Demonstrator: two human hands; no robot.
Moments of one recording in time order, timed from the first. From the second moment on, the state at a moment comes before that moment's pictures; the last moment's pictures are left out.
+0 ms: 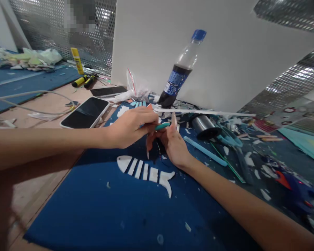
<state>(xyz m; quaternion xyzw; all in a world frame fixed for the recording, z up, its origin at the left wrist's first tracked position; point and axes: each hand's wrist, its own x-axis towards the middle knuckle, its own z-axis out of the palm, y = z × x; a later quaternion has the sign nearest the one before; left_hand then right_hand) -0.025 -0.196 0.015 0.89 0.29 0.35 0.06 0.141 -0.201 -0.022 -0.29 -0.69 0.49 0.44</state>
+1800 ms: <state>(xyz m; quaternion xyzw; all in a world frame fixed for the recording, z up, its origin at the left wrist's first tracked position) -0.026 -0.156 -0.011 0.94 0.31 0.05 -0.14 0.144 -0.192 -0.016 -0.33 -0.49 0.61 0.53</state>
